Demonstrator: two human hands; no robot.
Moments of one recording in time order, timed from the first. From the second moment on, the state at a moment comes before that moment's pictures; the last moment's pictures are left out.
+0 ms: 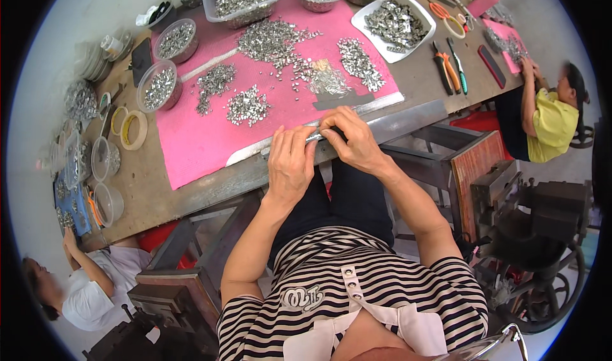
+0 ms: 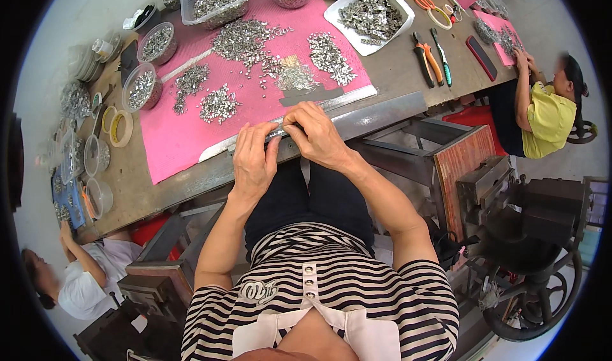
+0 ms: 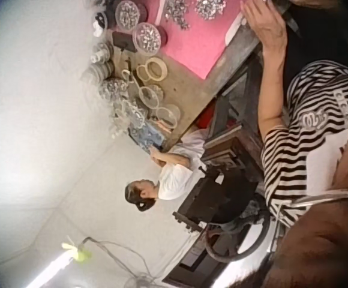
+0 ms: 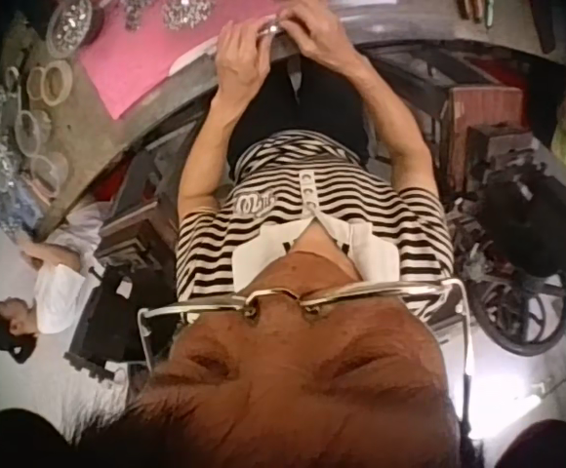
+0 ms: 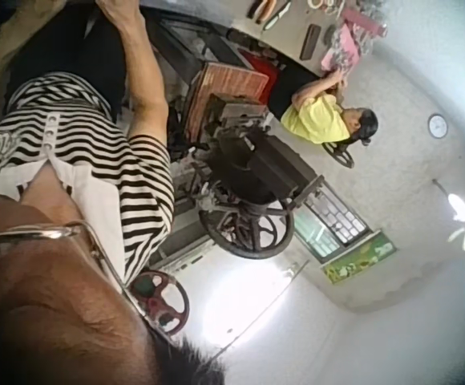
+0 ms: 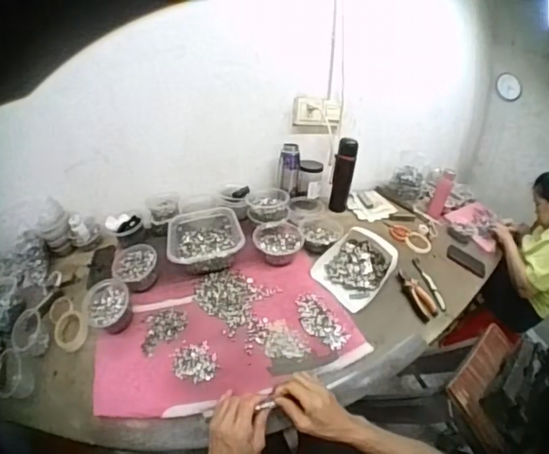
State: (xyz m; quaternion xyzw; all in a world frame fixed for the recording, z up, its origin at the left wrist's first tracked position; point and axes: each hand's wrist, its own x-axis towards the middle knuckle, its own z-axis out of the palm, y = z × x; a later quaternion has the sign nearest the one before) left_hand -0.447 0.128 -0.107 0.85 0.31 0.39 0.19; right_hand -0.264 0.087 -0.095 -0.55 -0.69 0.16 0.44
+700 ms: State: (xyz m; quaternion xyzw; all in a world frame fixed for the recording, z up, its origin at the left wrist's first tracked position) left_hand -0.447 0.128 -0.107 0.84 0.31 0.40 0.20; right_hand -0.272 0.085 -0.096 -0.52 -0.75 -0.05 0.40
